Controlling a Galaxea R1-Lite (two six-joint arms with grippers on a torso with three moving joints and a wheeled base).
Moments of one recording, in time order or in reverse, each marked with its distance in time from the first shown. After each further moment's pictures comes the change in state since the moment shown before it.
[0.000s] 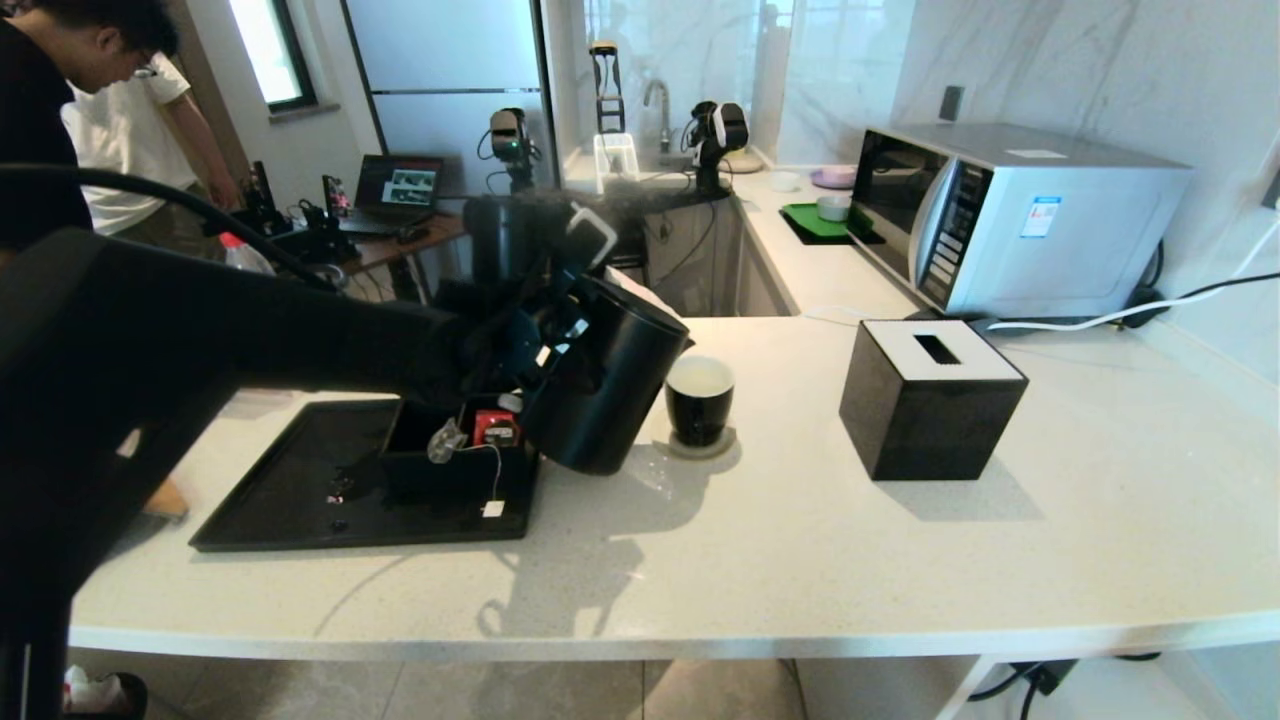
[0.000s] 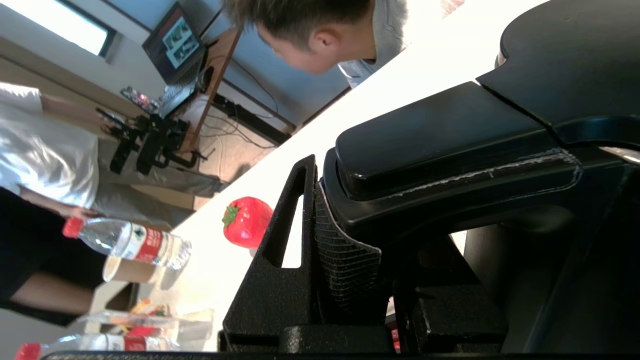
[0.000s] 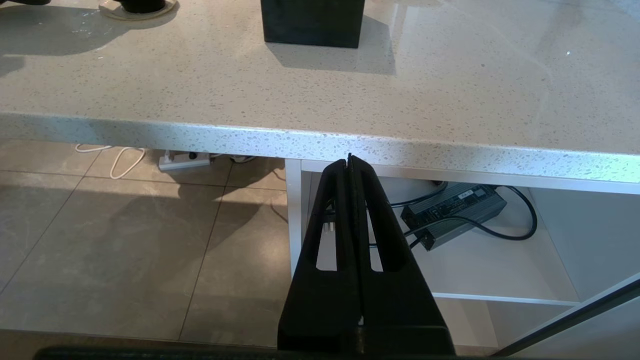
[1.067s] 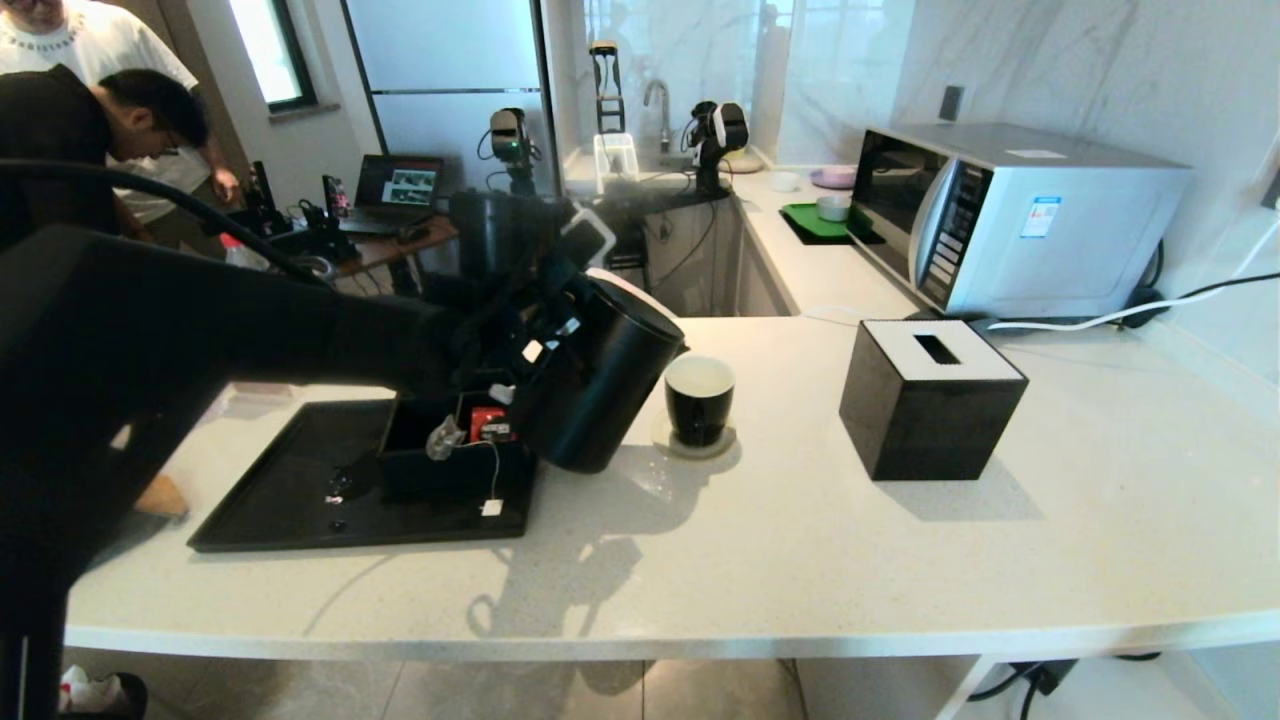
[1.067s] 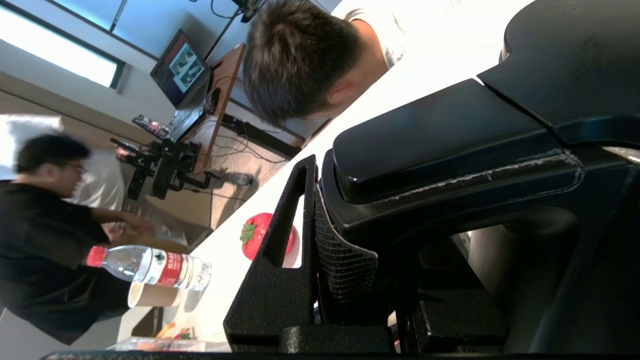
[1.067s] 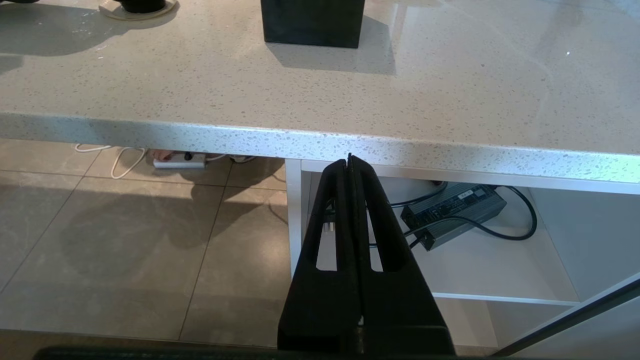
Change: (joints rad) left arm 0.029 0.000 -0.011 0.003 -0.063 0.097; right arm 0.000 0.000 0.000 0.000 0.000 0.000
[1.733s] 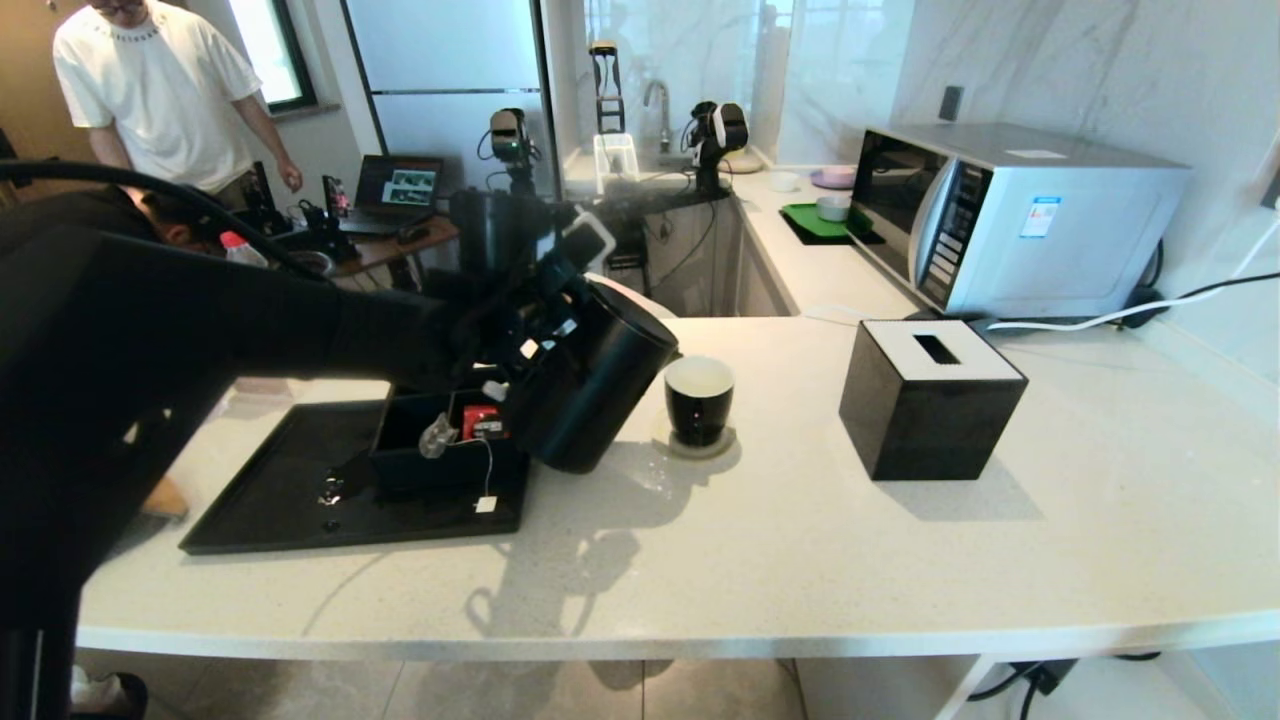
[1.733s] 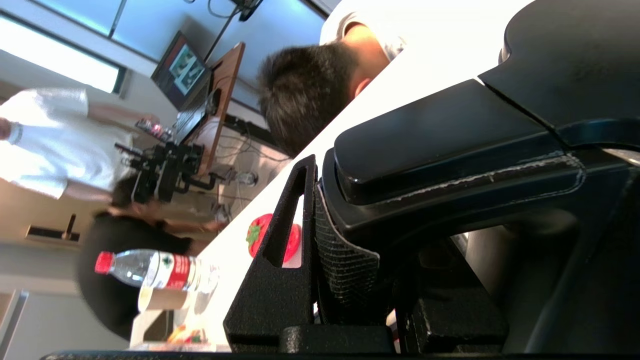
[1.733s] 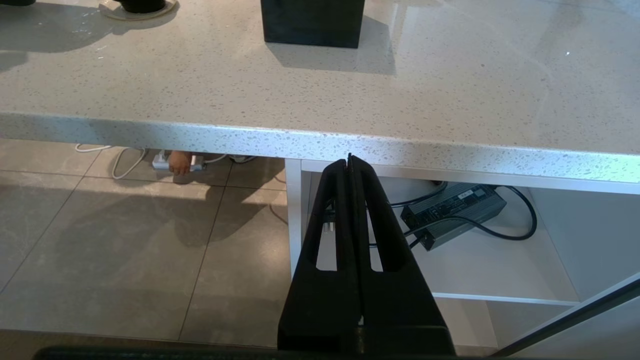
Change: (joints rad) left arm 0.011 0.019 -0.038 0.042 -0.015 0.033; right arm 0.000 0.000 0.000 0.000 0.000 0.000
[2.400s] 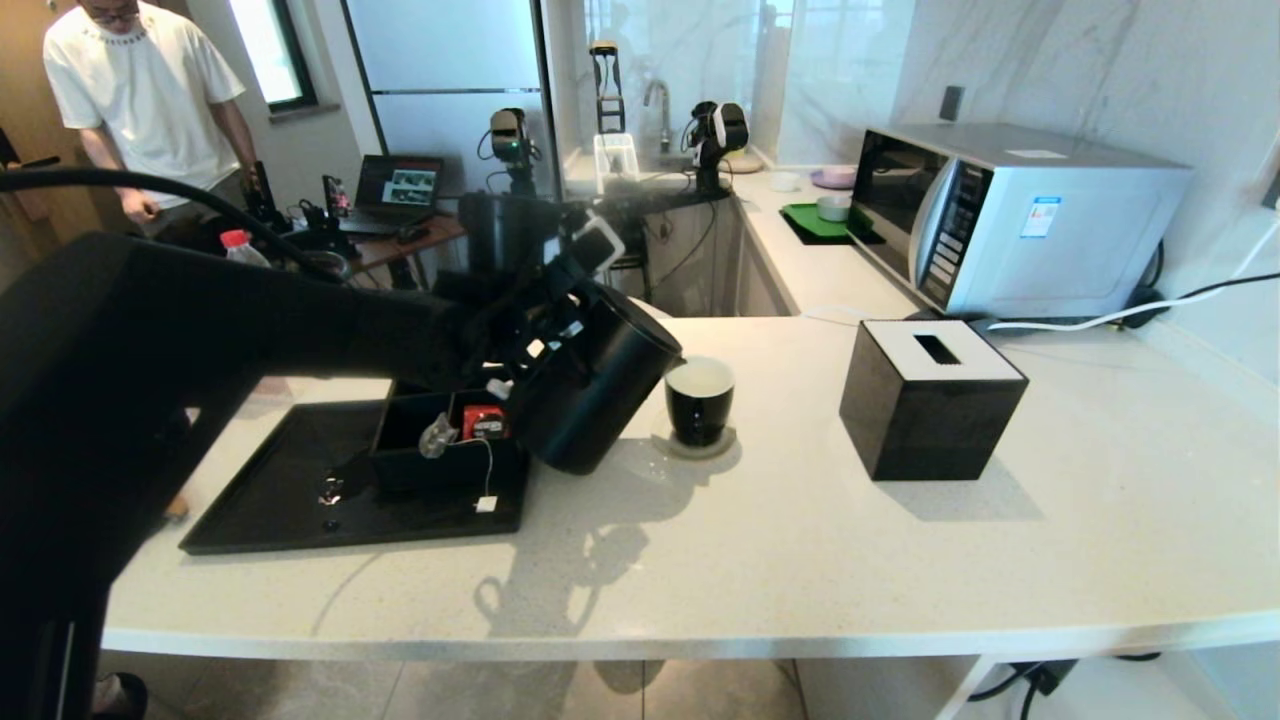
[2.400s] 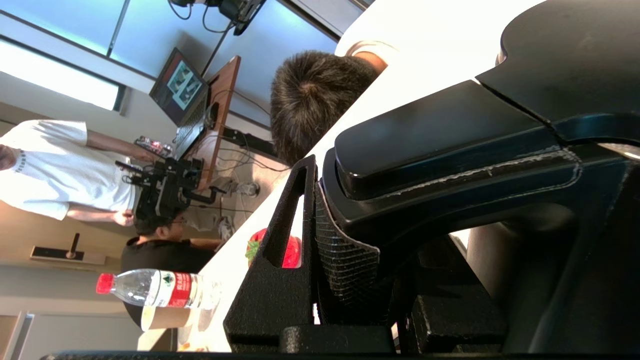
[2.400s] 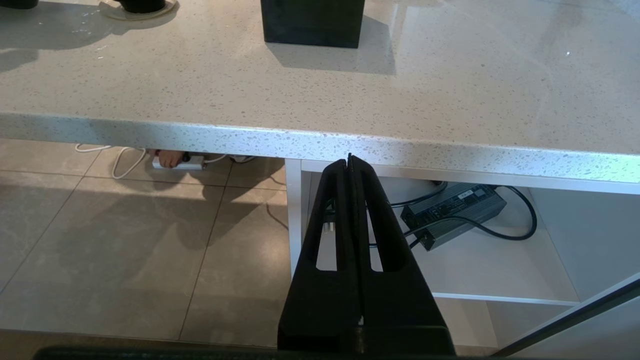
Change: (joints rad) left arm -0.001 0.027 -0.035 0.003 -0.029 0.039; right arm 0.000 0.000 0.000 0.000 0.000 0.000
